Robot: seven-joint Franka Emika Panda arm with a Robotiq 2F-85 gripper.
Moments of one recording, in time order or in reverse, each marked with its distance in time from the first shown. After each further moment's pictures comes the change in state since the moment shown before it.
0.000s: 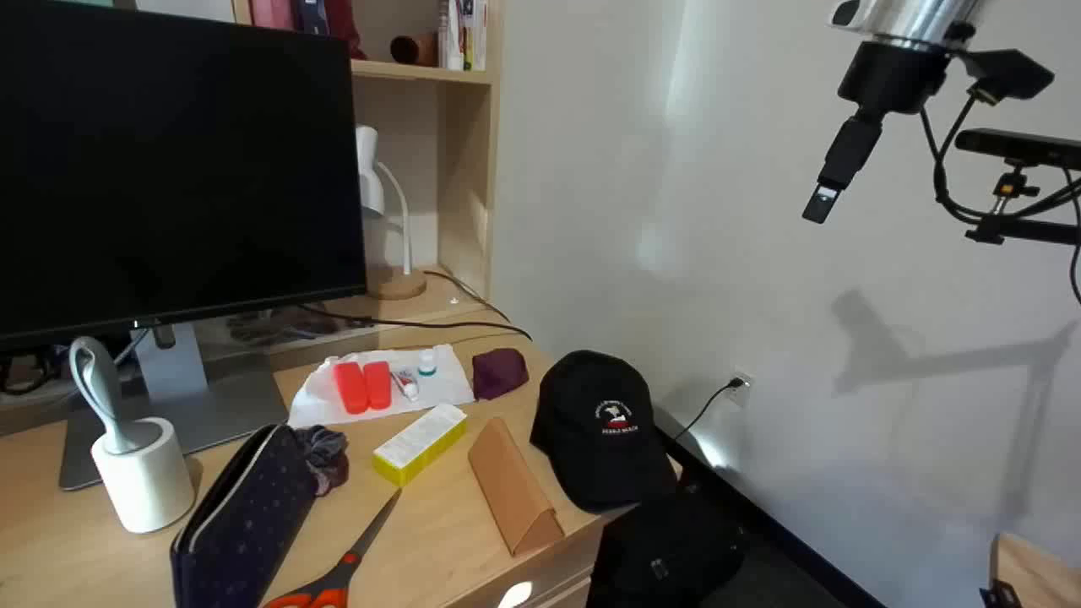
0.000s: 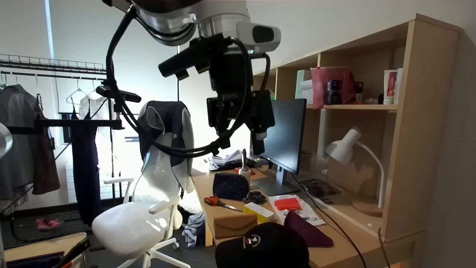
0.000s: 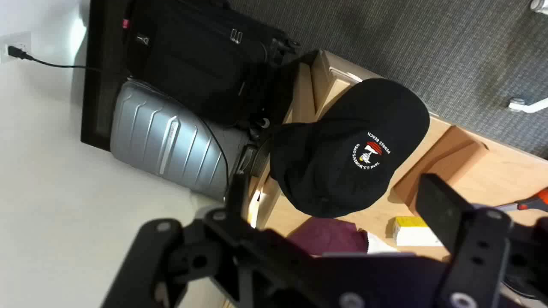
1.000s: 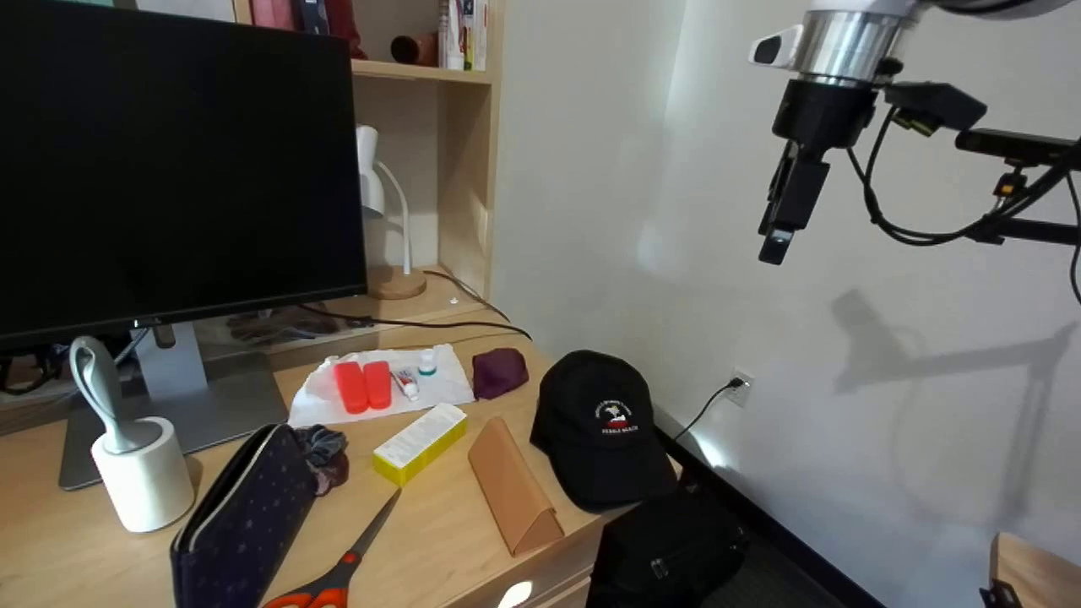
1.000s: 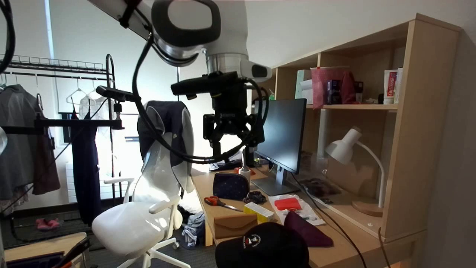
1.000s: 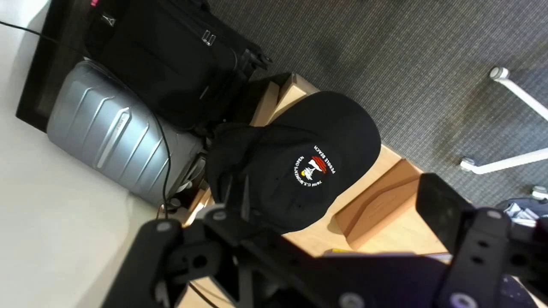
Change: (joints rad) arm 0.085 0.101 0.066 0.007 0.019 -0.008 -0.072
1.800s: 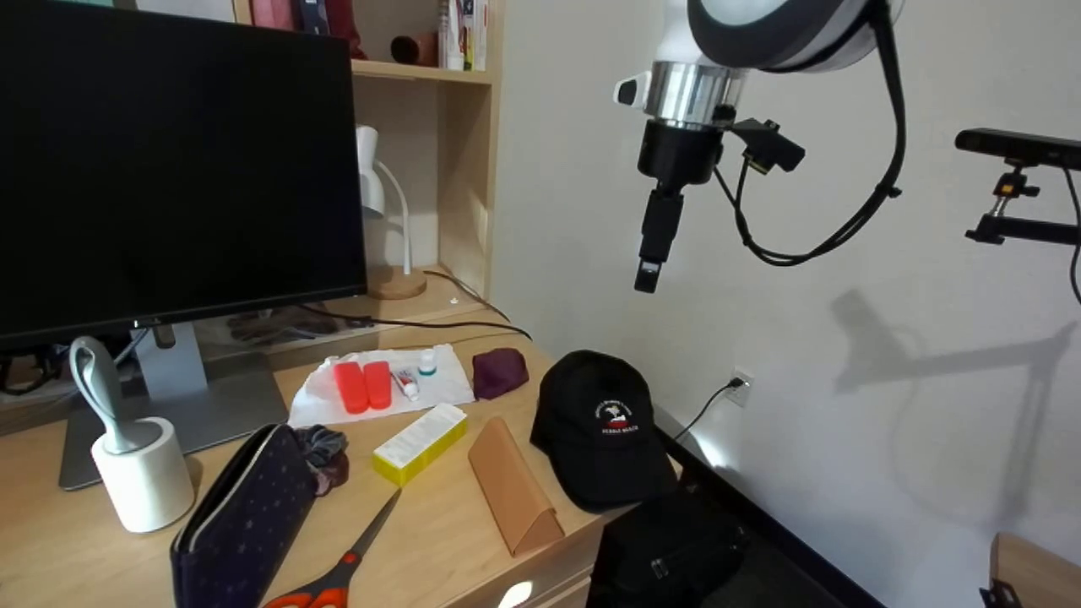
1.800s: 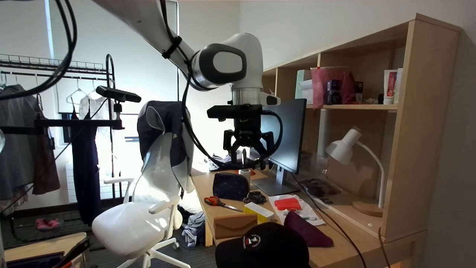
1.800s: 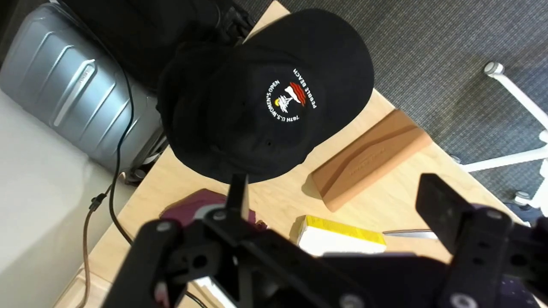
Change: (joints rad) arm 0.030 0.307 0.127 0.207 0.092 0.075 0.001
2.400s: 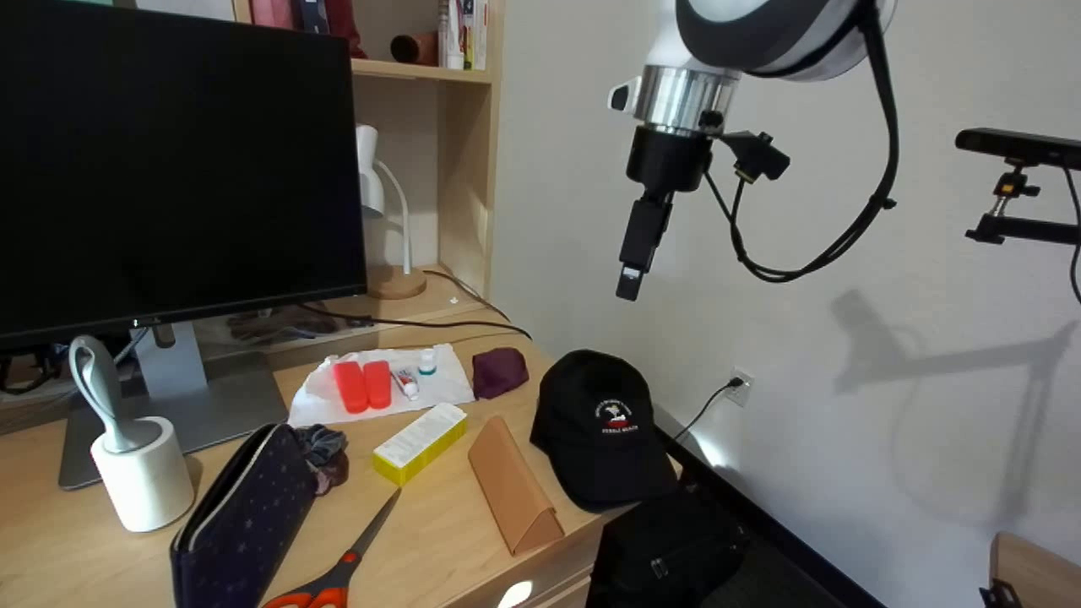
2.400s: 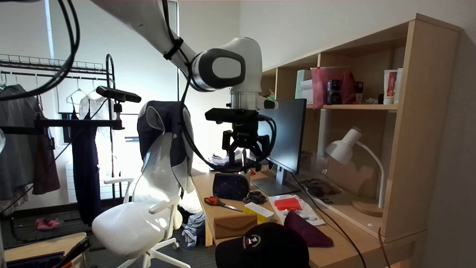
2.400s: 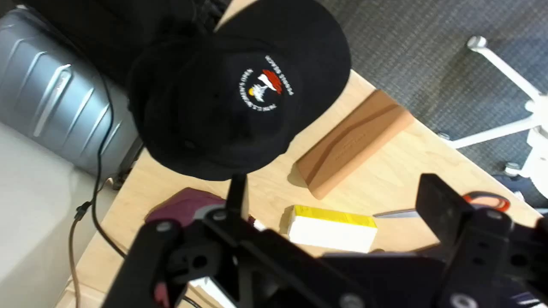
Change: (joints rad) arm -0.006 0.016 0.028 -0.002 0.075 0.012 0.054
